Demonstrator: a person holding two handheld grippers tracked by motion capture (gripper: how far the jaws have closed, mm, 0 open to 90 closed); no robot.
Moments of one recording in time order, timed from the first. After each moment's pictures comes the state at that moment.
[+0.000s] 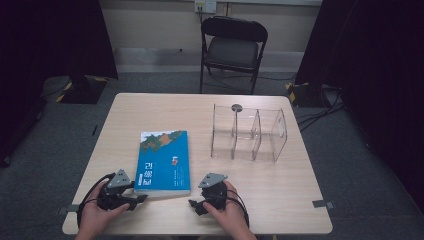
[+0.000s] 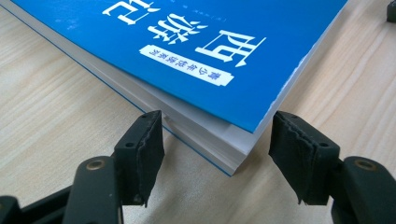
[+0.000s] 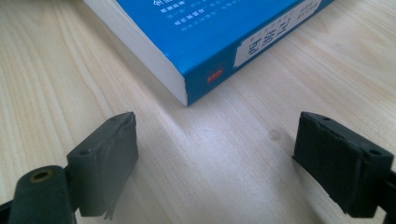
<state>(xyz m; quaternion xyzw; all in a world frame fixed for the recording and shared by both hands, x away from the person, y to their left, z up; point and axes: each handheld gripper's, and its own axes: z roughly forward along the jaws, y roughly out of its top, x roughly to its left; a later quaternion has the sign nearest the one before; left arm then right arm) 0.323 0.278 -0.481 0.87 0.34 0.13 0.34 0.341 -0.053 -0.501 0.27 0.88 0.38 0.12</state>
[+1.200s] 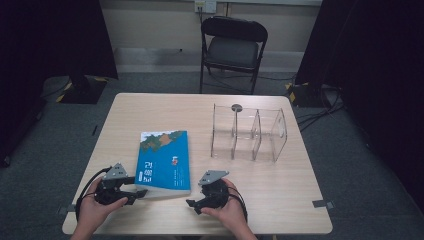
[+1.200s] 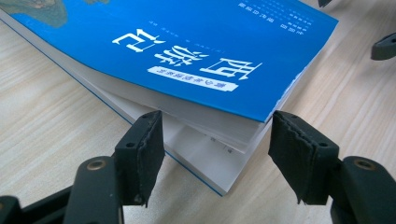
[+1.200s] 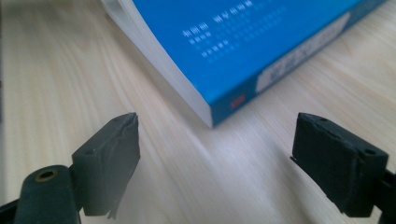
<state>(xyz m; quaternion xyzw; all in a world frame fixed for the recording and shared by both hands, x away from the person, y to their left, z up) 0.331 0.281 -0.464 0.85 0.36 0.11 0.38 0.345 -0.052 -0.490 0.25 0.87 0.41 0.07</state>
